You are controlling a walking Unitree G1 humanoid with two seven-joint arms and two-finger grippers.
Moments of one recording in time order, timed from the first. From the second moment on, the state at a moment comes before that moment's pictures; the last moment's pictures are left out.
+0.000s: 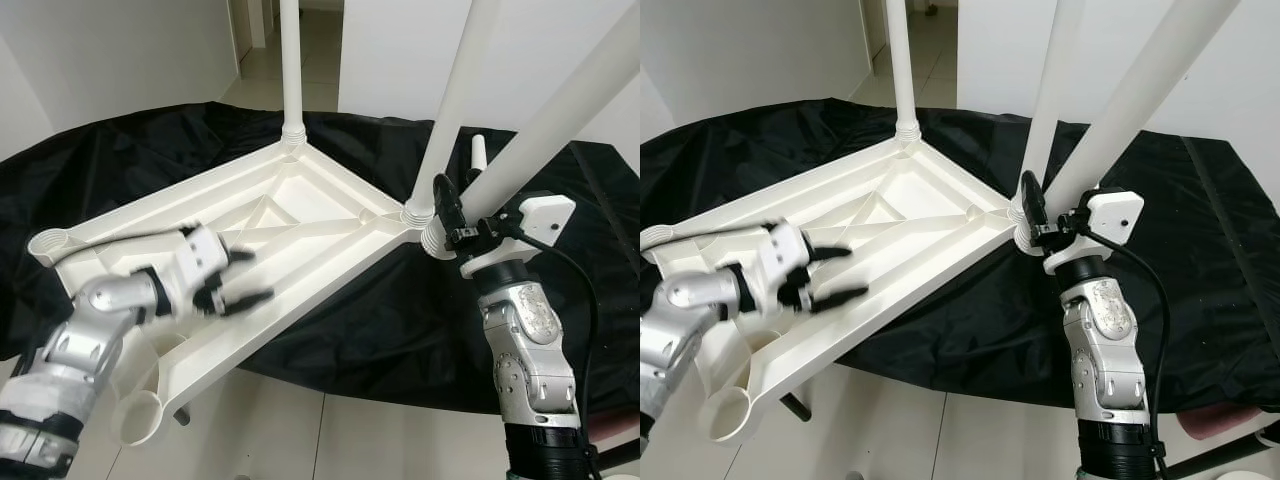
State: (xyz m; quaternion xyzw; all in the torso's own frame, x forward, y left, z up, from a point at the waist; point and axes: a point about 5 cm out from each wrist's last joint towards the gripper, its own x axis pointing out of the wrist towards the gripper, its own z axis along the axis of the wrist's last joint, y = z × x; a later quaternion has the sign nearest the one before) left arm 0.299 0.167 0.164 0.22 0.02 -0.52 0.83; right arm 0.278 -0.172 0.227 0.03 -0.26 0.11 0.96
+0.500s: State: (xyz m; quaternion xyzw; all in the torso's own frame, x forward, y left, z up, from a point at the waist) left arm 0.290 0.118 0.144 0.10 0.11 -0.53 0.83; right arm 0.278 -0.173 0.227 0.02 -0.26 0.11 0.96
